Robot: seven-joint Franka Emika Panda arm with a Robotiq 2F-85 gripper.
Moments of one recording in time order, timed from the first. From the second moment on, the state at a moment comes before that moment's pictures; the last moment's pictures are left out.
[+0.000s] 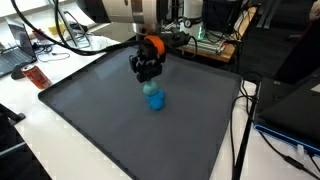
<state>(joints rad) -0.14 0.86 0.59 -1.34 2.51 4.23 -0.60</state>
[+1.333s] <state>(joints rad) -0.13 0.90 0.61 -1.34 2.51 4.23 -0.63</state>
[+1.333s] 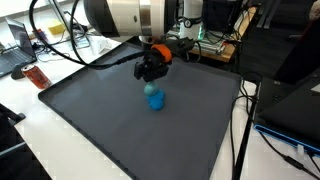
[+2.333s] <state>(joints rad) -0.10 0.85 0.62 -1.35 2.51 4.22 -0.65</state>
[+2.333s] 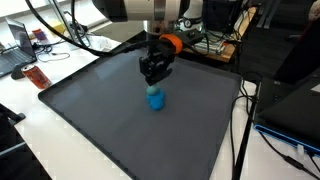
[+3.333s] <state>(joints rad) -0.26 0.78 0.82 -1.42 2.51 4.22 -0.66</state>
